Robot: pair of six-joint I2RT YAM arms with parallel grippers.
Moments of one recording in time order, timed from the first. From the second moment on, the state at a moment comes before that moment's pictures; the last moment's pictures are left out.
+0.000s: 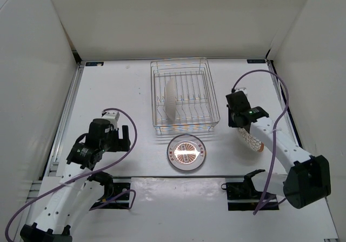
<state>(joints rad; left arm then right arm) -0.31 0.62 0.65 -0.84 -0.04 -0.22 0.41 1.19 0.90 -0.70 0.37 0.27</state>
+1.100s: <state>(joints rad) -0.31 0.65 0.64 -0.84 -0.08 -0.23 0.42 1.33 0.86 -0.62 0.25 0.37</state>
